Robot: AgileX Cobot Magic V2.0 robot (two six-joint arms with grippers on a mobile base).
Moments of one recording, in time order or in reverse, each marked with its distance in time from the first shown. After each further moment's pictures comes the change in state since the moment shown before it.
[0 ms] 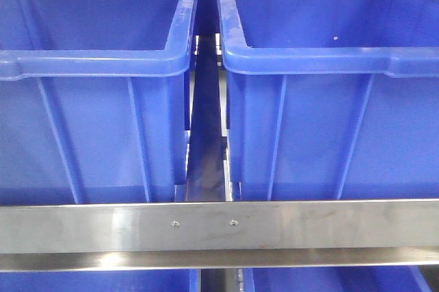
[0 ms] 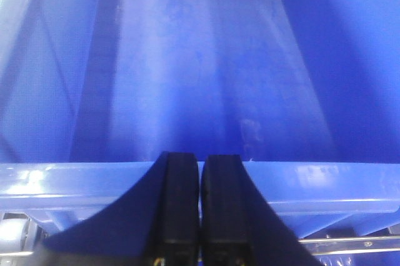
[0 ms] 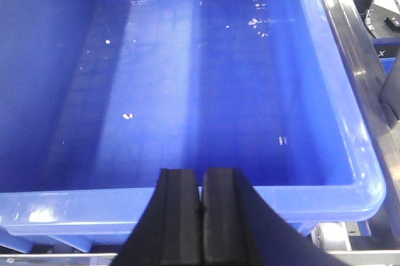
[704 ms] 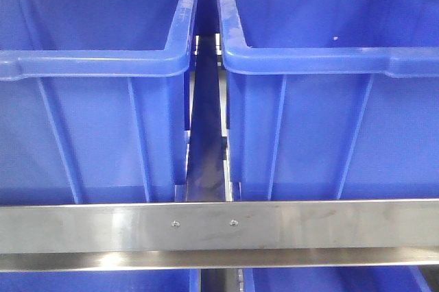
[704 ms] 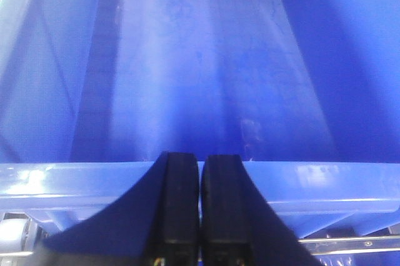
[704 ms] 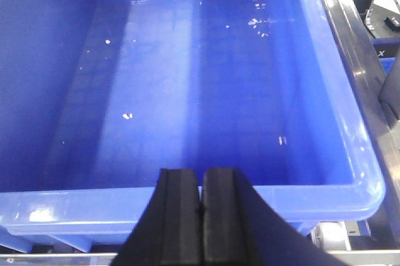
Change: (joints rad) left arm 0.000 0.000 0.000 0.000 0.000 0.000; right arm 0.000 -0.010 0.000 0.000 0.002 0.000
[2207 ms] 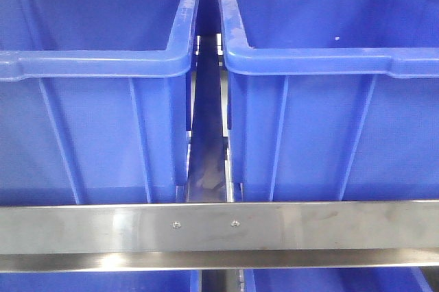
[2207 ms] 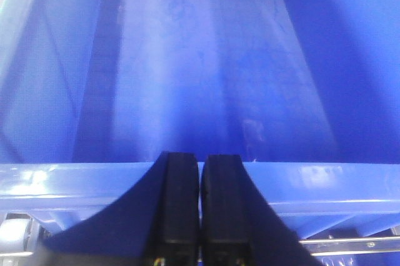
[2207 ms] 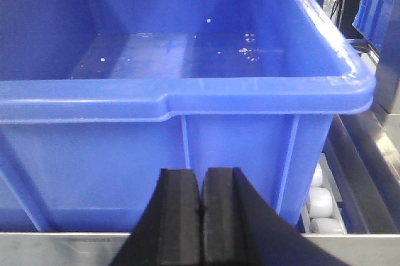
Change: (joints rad) left arm 0.000 0.000 0.002 0.000 0.000 0.002; right arm 0.000 -0.525 0.561 -0.064 -0.315 0.000
